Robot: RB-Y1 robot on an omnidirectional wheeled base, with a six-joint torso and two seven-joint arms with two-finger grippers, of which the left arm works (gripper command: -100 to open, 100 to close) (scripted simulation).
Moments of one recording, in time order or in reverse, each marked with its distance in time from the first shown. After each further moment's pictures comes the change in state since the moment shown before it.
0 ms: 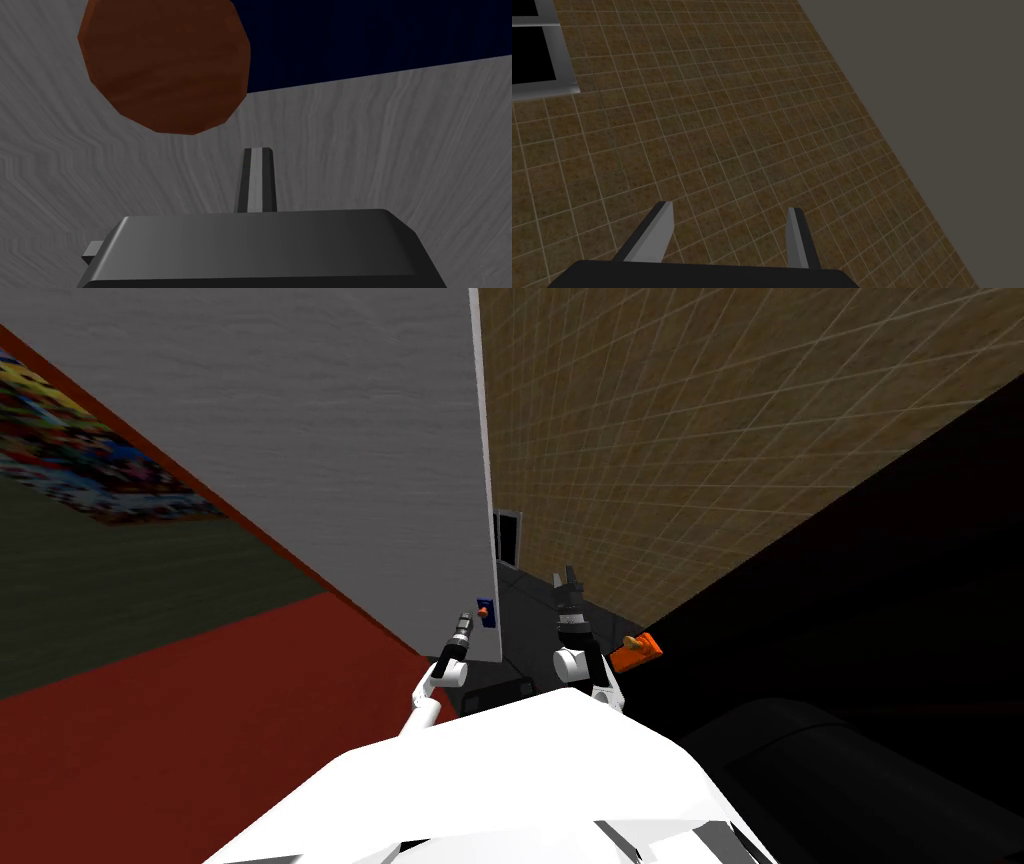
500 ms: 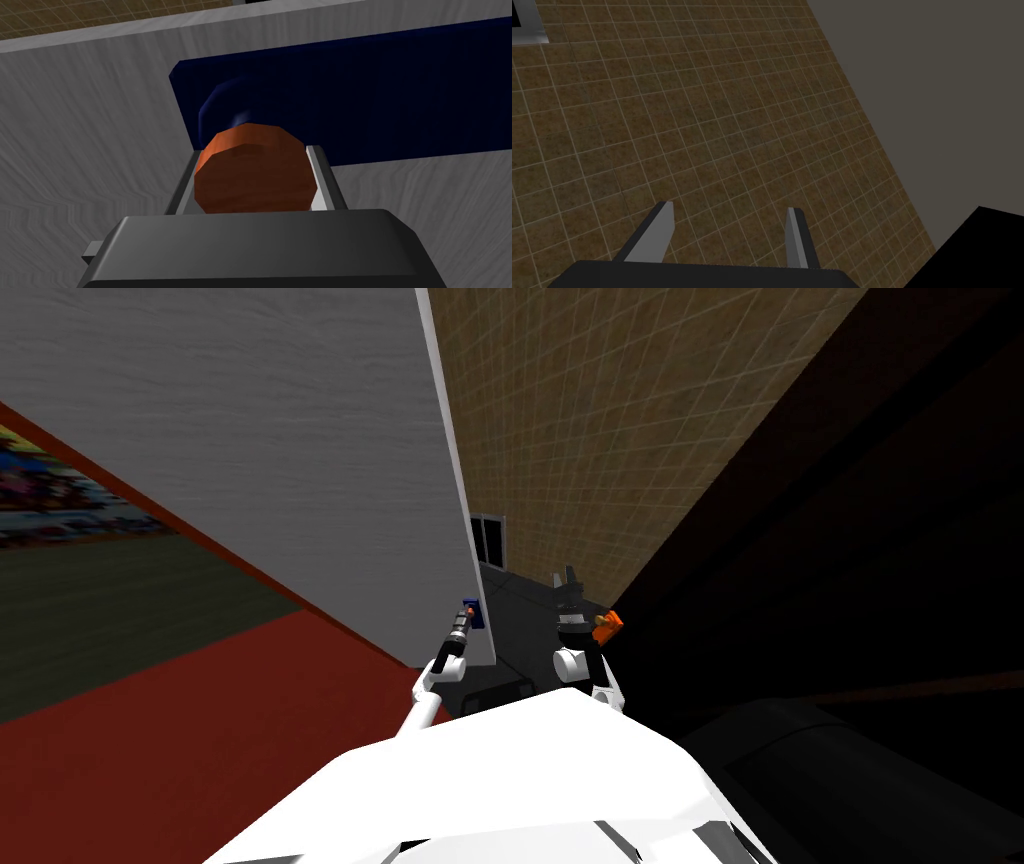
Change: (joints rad) arm -0.039 -0.023 0.071 0.043 -0.051 -0.002 0.064
